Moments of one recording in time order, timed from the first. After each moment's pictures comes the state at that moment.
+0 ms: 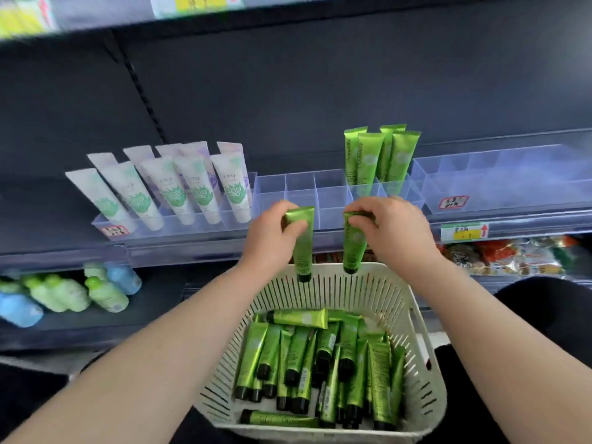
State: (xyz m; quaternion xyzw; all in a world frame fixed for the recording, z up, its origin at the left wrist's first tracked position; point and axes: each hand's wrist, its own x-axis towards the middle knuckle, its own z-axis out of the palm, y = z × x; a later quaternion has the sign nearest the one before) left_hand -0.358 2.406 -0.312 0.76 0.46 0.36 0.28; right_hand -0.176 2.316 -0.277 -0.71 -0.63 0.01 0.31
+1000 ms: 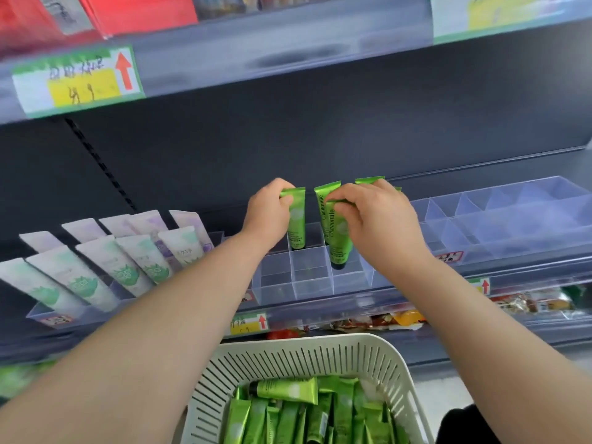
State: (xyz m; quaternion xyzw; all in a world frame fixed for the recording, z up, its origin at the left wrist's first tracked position) left_hand -0.251 2.547 -0.249 0.79 0.49 0.31 0.21; right_hand -0.117 2.403 -0.224 -0.68 -0.63 -0.08 0.36
